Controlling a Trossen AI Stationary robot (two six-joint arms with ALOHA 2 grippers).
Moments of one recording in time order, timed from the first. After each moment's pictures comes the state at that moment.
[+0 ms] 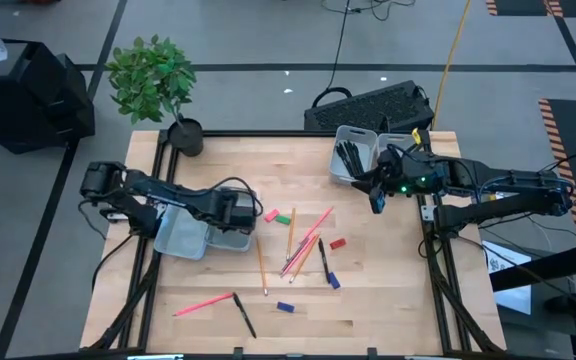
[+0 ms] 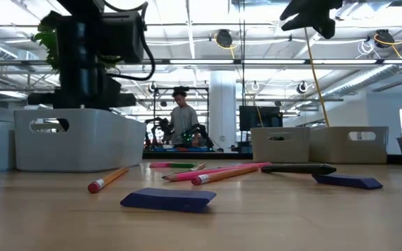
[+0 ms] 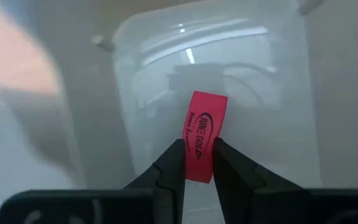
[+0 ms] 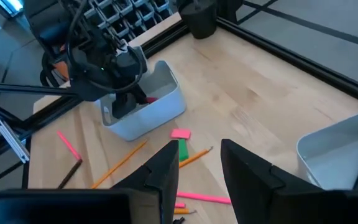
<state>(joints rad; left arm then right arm) -0.06 1.59 0.90 -0.87 -0.23 -1.33 -0.06 0.89 0.94 -0.56 0.18 0.53</state>
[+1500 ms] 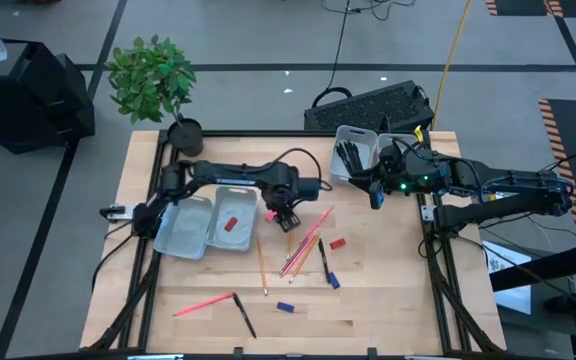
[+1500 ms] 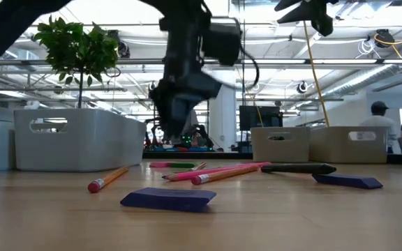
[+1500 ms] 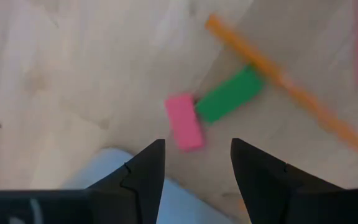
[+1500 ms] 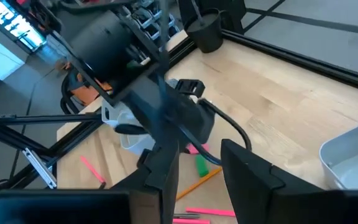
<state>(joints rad) 0.11 2.18 1.84 -1.28 -0.03 -0.42 -0.06 0.89 0.94 -0.49 0.18 0.63</state>
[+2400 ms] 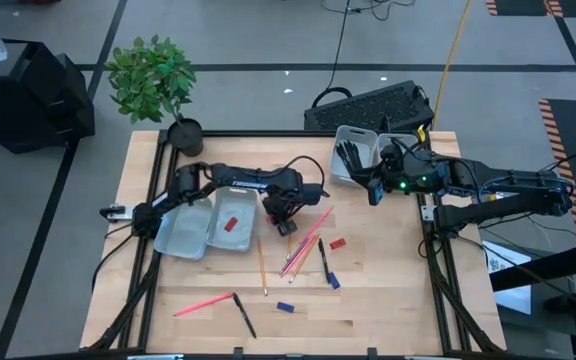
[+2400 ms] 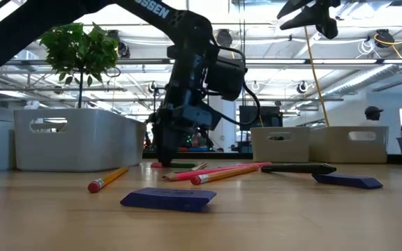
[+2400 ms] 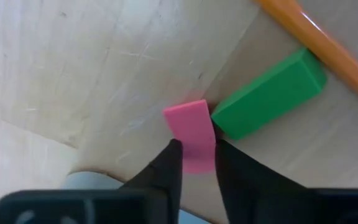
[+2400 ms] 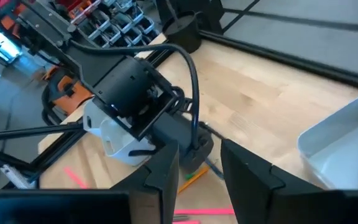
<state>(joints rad) 0.14 2.32 1.84 -1.26 0.03 -0.35 -0.06 0.89 0.94 -0.53 0.24 0.70</state>
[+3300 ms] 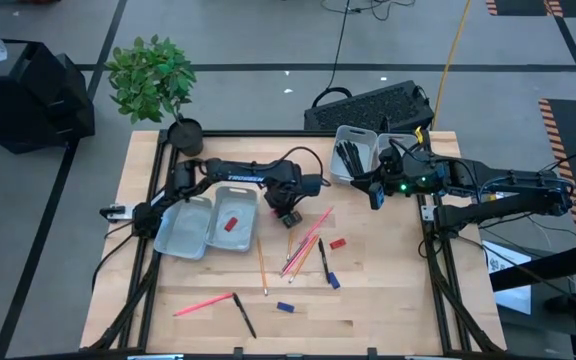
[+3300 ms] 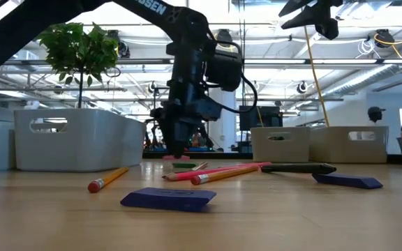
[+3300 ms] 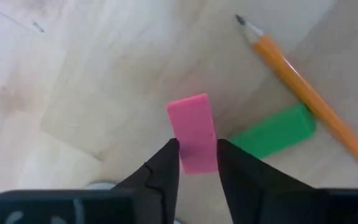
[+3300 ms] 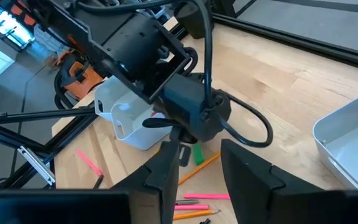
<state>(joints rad) 0.17 2.27 1.84 -1.23 0.01 -0.44 -0.06 0.89 0.94 -0.55 0.18 0.69</state>
